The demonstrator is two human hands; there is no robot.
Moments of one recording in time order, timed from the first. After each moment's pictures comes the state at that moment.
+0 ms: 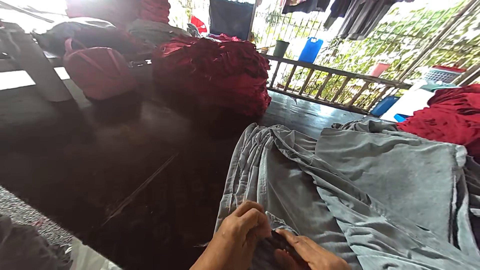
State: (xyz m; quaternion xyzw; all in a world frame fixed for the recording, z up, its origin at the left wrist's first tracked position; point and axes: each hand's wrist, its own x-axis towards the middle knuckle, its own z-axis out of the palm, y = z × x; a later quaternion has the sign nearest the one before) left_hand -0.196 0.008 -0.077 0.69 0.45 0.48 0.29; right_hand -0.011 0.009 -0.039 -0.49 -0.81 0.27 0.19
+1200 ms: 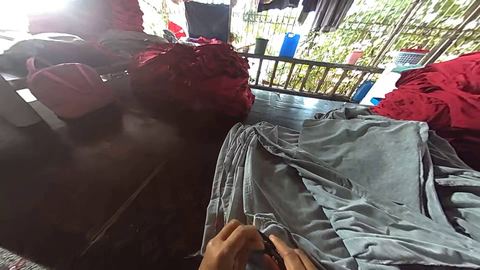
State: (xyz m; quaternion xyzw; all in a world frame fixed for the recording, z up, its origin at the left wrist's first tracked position) left_hand -0.176 -0.009 -0.063 0.68 0.51 0.47 0.24; right_hand -0.028 -0.019 -0.040 -0.55 -0.78 0.12 0.28
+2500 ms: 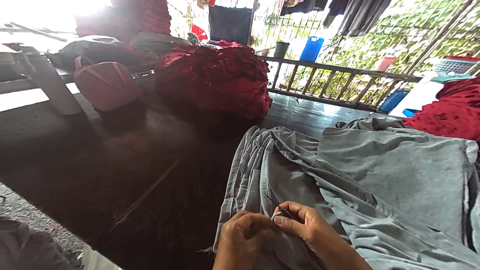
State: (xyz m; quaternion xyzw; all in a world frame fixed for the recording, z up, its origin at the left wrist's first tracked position) left_hand -0.166 -0.001 -0.062 0.44 0.59 0.51 0.45; right_hand -0.007 0.079 -0.056 -0.45 -0.60 0.62 0.23
